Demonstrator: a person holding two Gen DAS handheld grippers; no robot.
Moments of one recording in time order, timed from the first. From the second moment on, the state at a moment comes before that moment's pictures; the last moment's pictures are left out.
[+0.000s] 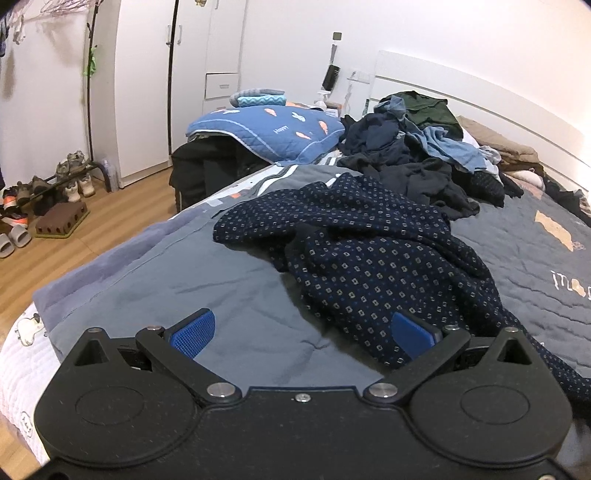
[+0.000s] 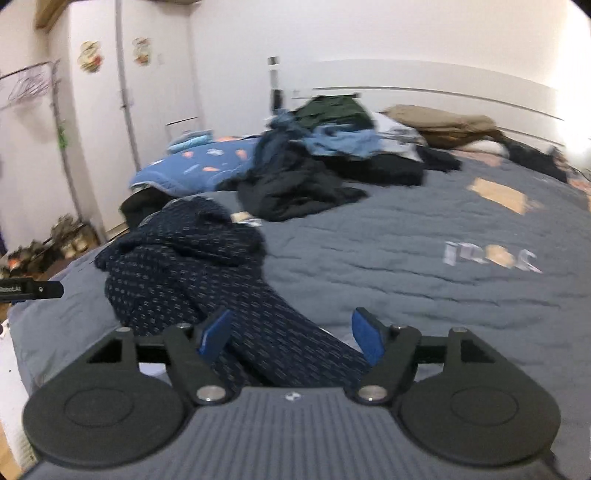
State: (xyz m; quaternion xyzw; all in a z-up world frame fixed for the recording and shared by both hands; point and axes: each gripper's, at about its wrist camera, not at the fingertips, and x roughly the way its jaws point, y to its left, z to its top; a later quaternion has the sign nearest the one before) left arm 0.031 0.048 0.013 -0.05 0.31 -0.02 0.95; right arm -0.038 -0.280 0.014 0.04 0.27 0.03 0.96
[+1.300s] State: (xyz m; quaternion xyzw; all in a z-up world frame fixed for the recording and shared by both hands) left arm 0.052 0.064 0.011 -0.10 0.33 -0.01 0.94; right arm 0.033 -0.277 0.020 0.09 0.26 0.07 0.96
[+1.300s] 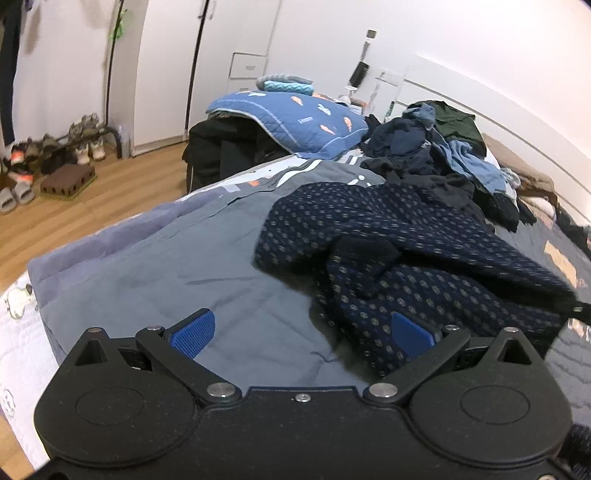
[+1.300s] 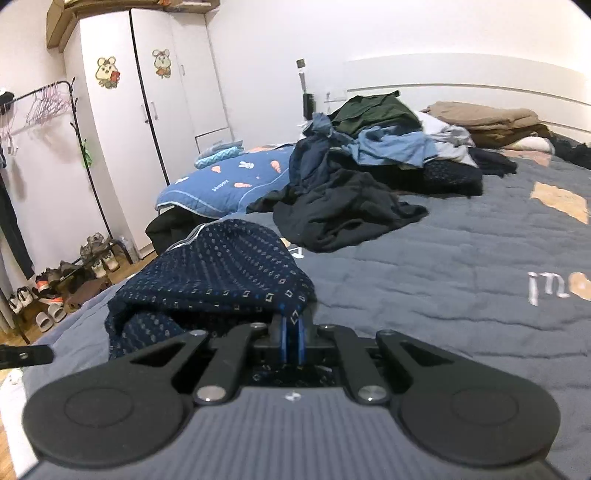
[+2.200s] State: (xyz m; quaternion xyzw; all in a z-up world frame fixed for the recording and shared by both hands) left arm 0.035 0.013 0.000 -0.02 0.32 -0.05 0.95; right arm -0.063 -0.291 -0.019 0.10 0.28 0.00 0.96
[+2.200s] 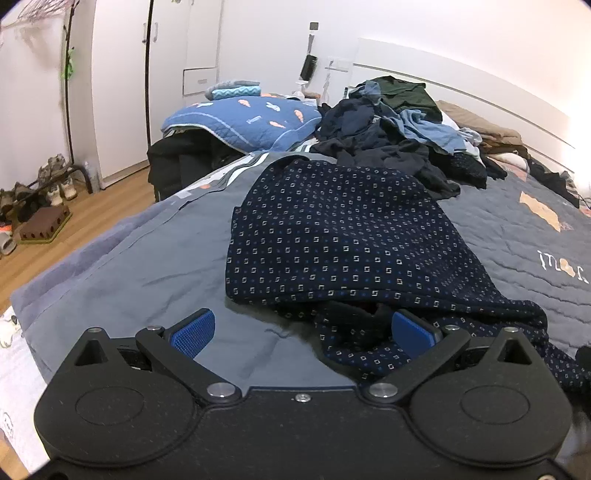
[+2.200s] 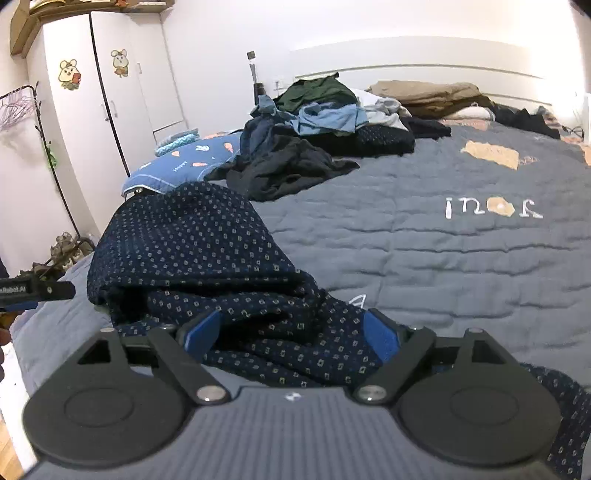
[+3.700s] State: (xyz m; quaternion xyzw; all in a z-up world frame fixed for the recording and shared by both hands) left arm 0.042 0.026 0.007 -0.05 0.32 -0.05 0.94; right arm 0.045 -0.273 -0.056 -0.05 0.32 0.05 0.94
